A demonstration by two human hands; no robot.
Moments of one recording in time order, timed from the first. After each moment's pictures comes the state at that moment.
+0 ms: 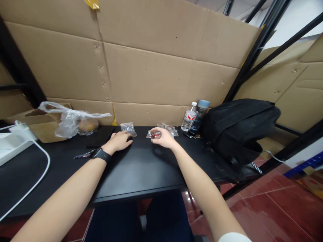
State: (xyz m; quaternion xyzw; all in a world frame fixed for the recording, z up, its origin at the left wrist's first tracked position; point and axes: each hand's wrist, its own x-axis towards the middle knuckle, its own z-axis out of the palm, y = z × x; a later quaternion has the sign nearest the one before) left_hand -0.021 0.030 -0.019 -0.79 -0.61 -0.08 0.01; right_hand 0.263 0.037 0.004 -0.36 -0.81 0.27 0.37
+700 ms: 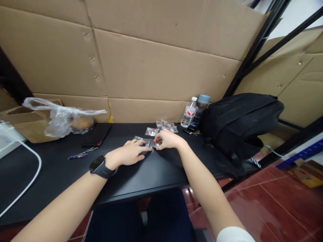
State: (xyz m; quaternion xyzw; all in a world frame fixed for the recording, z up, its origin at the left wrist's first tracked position) left_hand 0.043 -0.040 0.006 -0.89 -0.44 0.00 -0.07; right_hand 0.281 0.021 0.030 -0.38 -0.91 0.11 0.09
